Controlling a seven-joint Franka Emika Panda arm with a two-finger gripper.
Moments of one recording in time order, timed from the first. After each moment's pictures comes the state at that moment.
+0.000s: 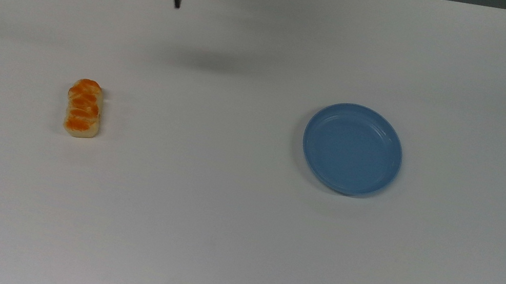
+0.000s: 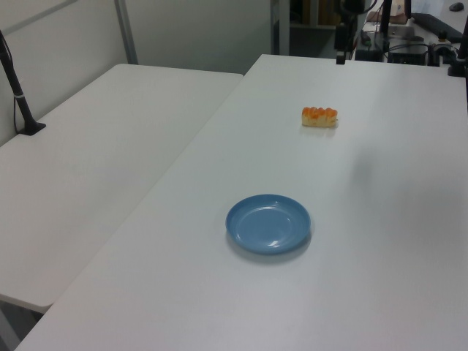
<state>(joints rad) -0.16 0.13 0.01 -1.58 0.00 1.71 -0.18</state>
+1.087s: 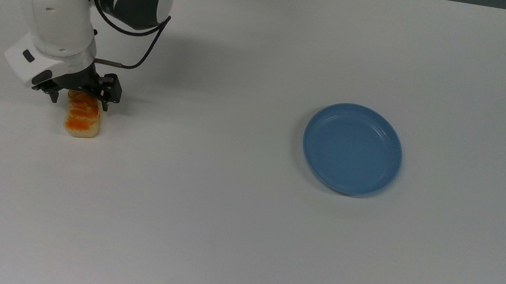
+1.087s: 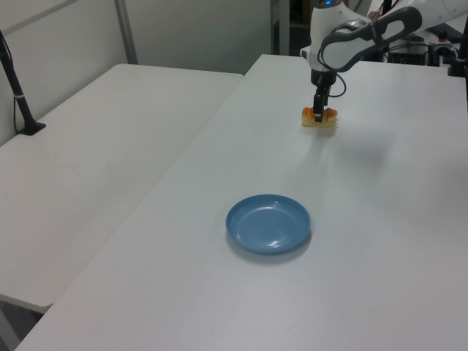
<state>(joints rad) -0.29 0.56 0.01 -1.57 -0.14 2.20 -0.31</state>
